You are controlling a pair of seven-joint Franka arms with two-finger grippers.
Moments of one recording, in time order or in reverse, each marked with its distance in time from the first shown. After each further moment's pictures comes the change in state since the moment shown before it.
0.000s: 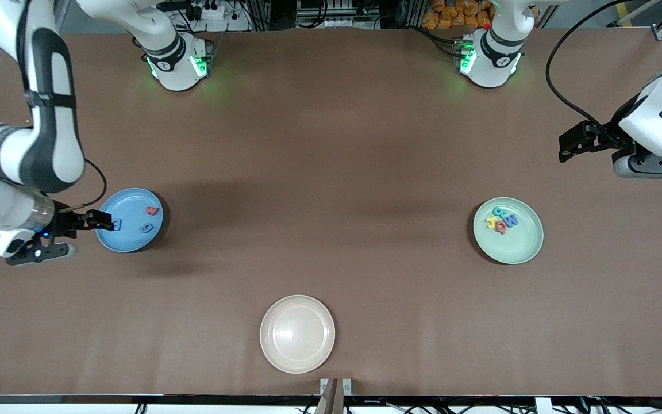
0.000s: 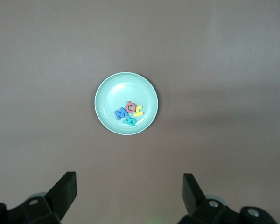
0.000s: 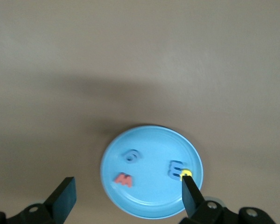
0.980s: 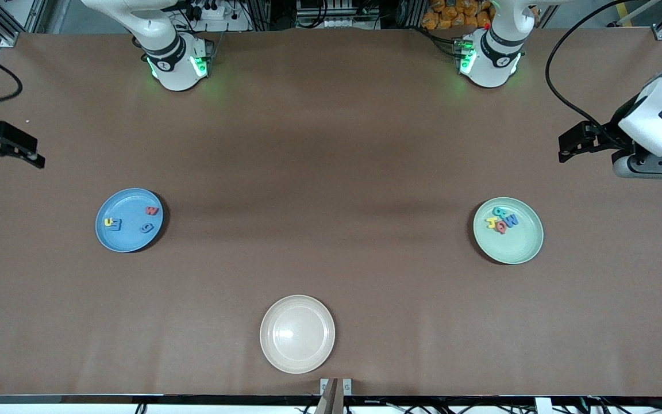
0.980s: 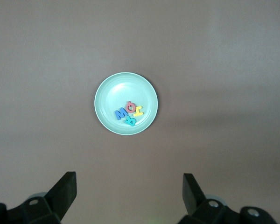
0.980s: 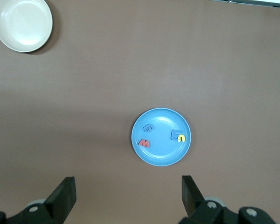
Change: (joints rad) left arm 0.000 0.001 -0.001 0.001 0.000 0.000 0.000; right arm -0.349 -0.326 0.452 0.243 -0.201 -0.406 0.240
